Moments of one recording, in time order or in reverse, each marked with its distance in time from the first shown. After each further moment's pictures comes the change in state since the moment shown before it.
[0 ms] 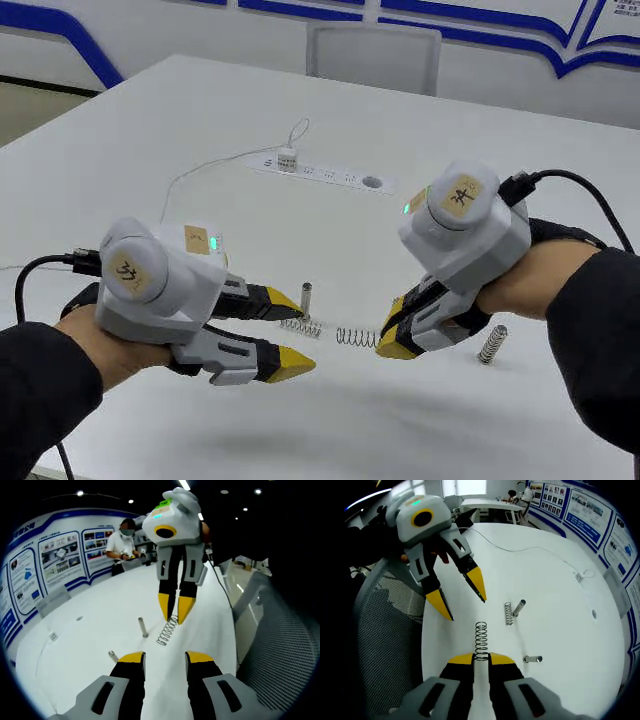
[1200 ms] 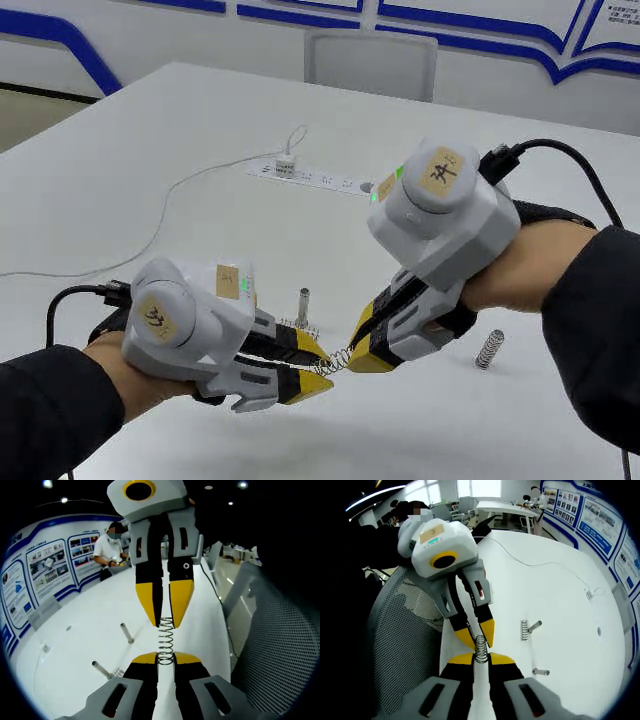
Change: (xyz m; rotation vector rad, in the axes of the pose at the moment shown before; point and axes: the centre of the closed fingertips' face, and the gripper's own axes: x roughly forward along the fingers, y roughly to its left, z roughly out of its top) left arm 0.016 -0.026 0.001 0.088 0.001 -0.075; right arm -0.013 0.033 0.032 -0.074 -0.025 0.068
